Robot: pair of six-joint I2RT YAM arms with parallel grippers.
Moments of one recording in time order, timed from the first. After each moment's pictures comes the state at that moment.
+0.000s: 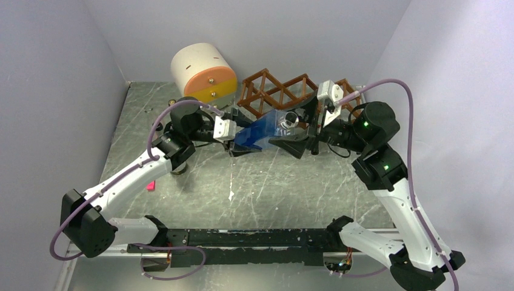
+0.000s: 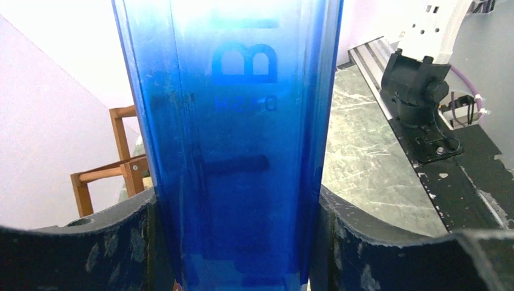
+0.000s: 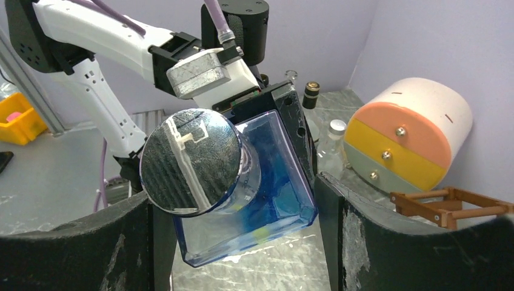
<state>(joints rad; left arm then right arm) -0.65 1.26 1.08 0.18 0.97 0.40 0.54 0.92 1.35 -0.30 -0.74 0.02</state>
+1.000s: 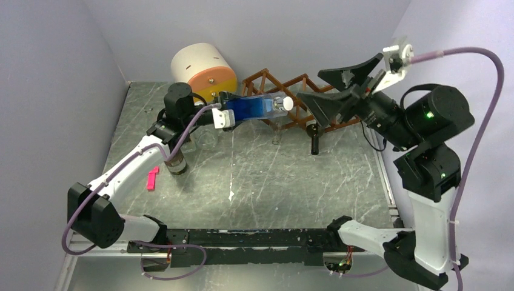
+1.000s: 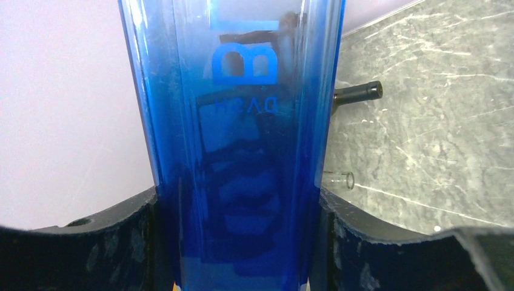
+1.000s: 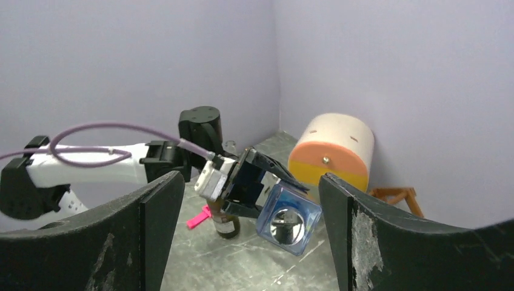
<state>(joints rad) -0.50 1.32 1.14 0.13 0.83 0.73 0.53 1.06 1.90 -0.59 -0.39 0.16</state>
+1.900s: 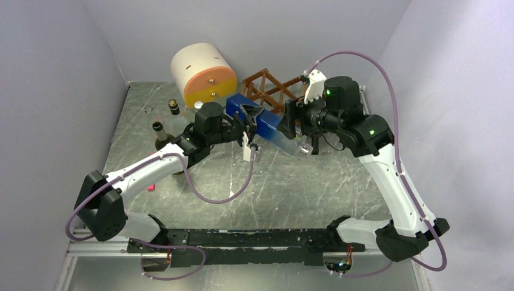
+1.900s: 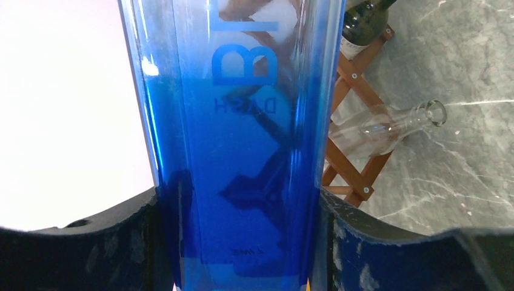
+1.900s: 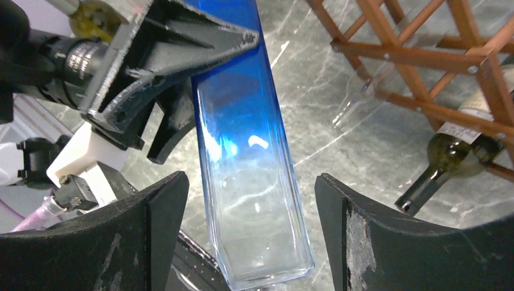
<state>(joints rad) -0.73 1.40 1.07 0.14 0.47 1.43 0.53 1.22 1.66 -0.94 -0.19 0.12</state>
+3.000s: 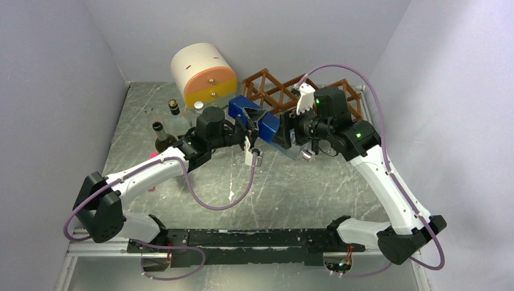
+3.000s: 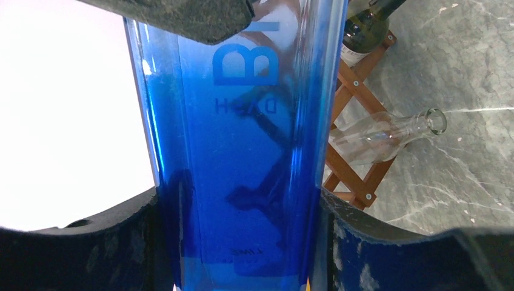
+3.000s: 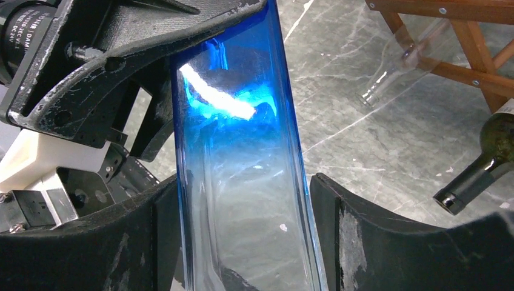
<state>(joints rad) -0.78 1.38 1.03 0.19 0.42 1.45 0.53 1.19 1.44 -0.87 -0.27 0.14</state>
